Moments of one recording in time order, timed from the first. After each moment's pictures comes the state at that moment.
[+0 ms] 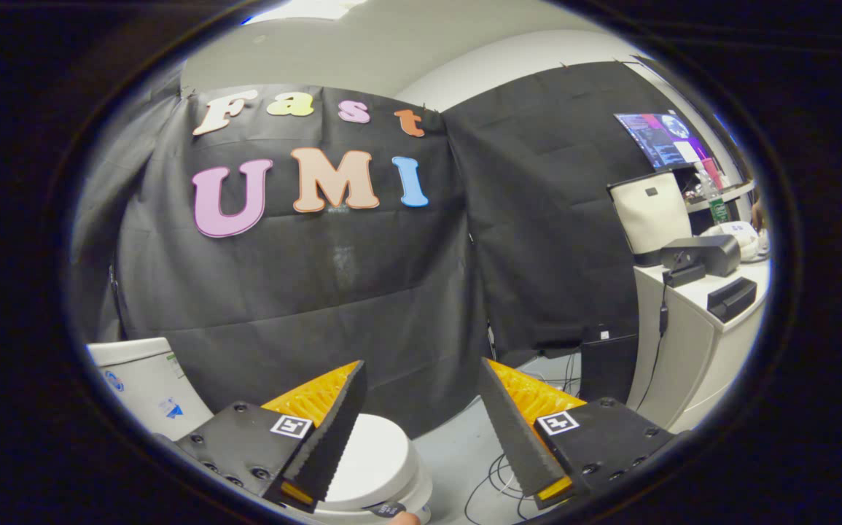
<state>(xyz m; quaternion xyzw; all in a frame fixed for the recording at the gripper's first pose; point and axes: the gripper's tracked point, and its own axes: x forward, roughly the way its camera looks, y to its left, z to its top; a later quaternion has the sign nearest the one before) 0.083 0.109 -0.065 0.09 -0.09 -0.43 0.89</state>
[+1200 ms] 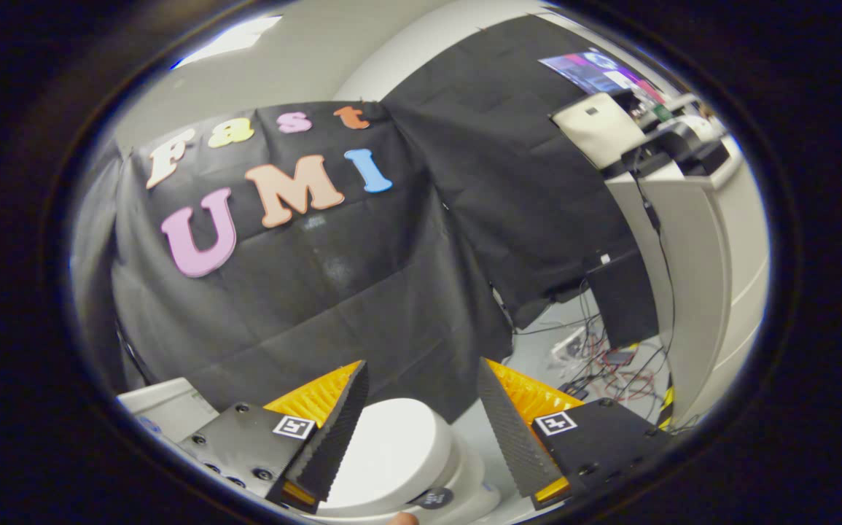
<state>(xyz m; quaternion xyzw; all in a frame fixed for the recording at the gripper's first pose) 0.089 0.116 -0.132 0.27 -0.15 -0.42 0.86</state>
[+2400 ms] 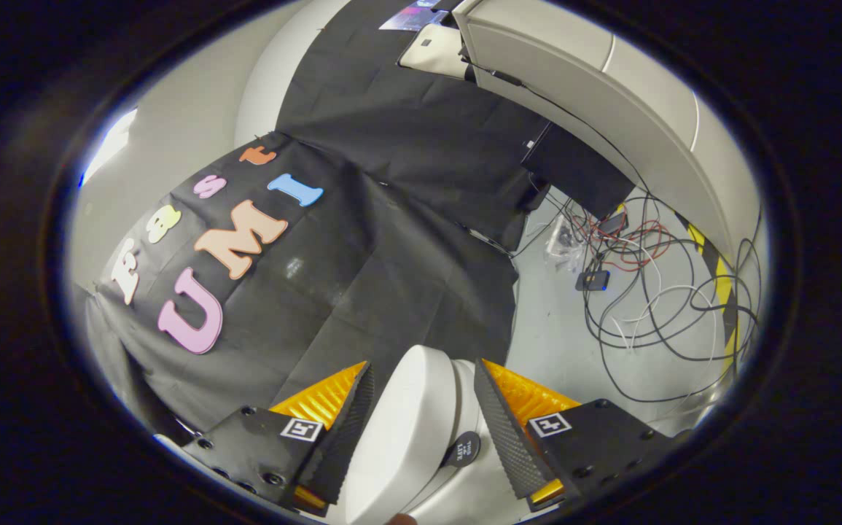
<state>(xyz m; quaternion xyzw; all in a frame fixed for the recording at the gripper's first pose) 0.107 0.144 -0.231 0.47 -0.18 -0.39 0.77</state>
